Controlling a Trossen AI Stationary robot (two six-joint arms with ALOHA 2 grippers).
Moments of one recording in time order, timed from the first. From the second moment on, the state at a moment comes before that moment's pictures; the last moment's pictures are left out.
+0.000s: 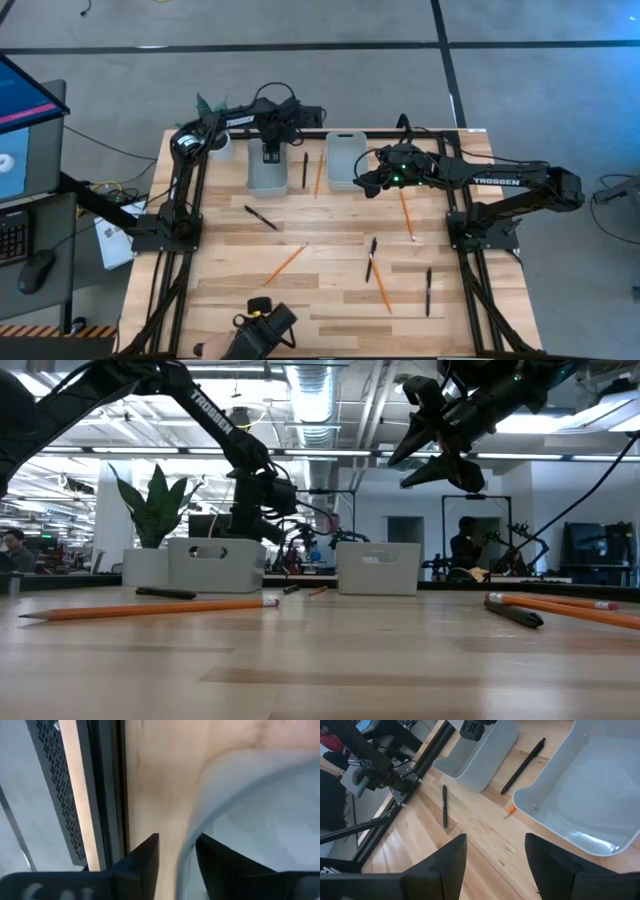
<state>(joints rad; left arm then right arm) 0.79 2.14 1.63 -0.98 -0.22 0.70 -0.28 1.20 0.78 -0.17 -0.05 0.71</state>
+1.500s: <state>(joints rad) 0.86 1.91 2.26 -1.32 0.33 0.37 -0.28 1.20 0.78 -0.23 -0.05 0.70</state>
